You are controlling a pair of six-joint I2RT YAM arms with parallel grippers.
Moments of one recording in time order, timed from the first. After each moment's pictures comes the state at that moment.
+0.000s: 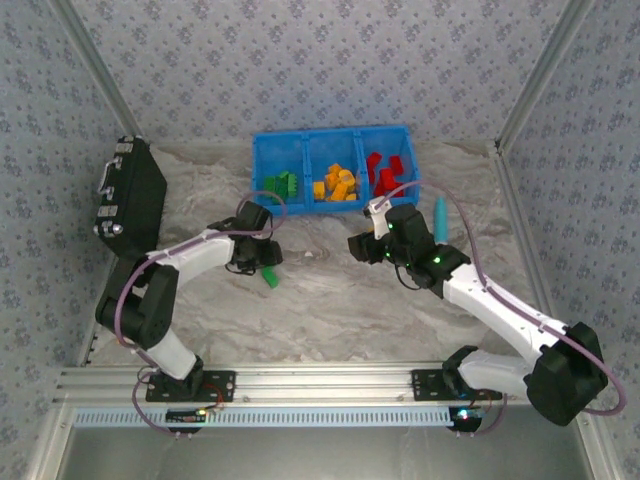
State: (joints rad) left arm -0.48 1.62 0.94 -0.50 0.03 -0.64; right arm 0.61 1.16 0.84 -0.29 -0.04 0.17
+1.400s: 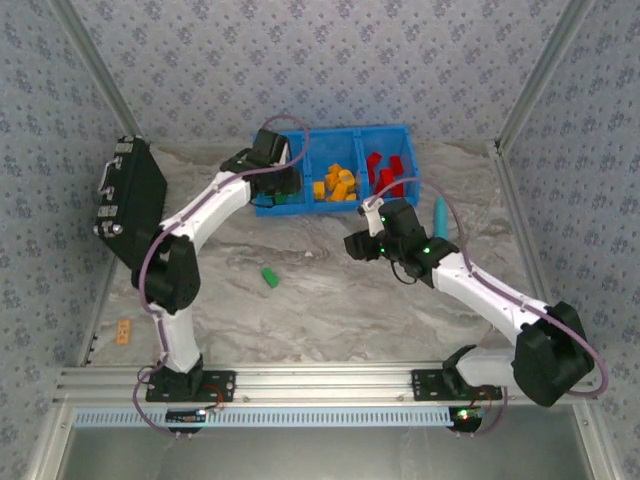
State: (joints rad) left arm -0.46 1.93 1.69 -0.62 -0.02 -0.42; right arm 0.59 1.25 0.87 -0.27 -0.08 0.14
